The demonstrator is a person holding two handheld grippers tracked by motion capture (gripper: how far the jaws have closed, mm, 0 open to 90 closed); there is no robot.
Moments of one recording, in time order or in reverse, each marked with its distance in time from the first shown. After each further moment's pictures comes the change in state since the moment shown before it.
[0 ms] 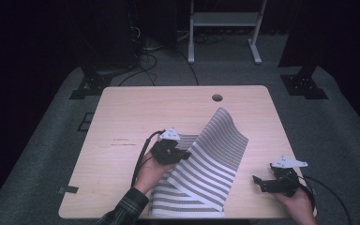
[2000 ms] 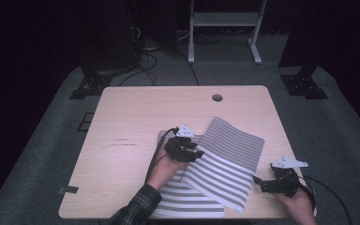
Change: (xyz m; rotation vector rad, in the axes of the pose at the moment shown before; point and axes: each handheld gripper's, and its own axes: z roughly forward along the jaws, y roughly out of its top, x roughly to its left) left arm -0.002 0.015 0.031 -0.001 0.081 0.020; right arm 0.000 0.000 -0.001 0.000 -0.001 0.003
